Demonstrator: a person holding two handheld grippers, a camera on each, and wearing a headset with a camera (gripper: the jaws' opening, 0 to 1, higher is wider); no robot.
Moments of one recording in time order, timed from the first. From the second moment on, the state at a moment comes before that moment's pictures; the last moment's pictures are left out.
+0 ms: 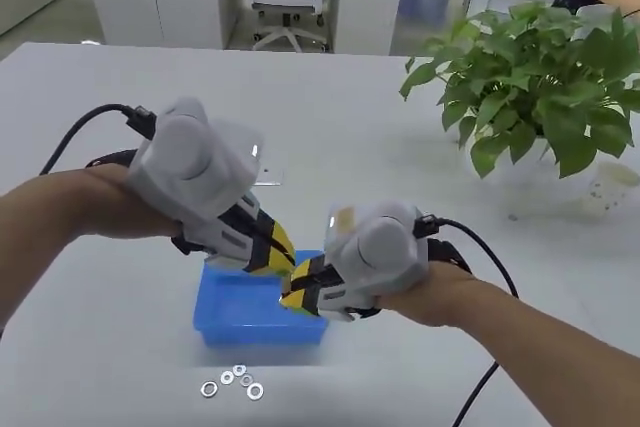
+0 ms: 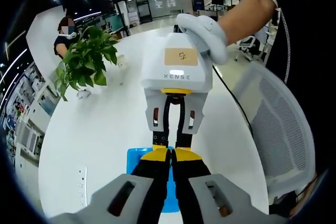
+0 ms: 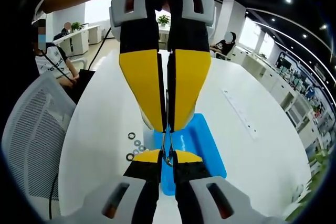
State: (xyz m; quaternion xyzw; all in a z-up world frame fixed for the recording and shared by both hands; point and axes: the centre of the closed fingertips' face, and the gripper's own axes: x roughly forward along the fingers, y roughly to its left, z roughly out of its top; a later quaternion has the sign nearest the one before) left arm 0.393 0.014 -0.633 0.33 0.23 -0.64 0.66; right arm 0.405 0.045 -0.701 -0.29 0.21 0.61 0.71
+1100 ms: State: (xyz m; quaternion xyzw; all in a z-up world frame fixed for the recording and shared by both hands) left arm 0.435 0.008 -0.686 0.32 0.25 -0.64 0.65; right arm 0.445 0.036 -0.756 -0.27 0.24 0.61 0.70
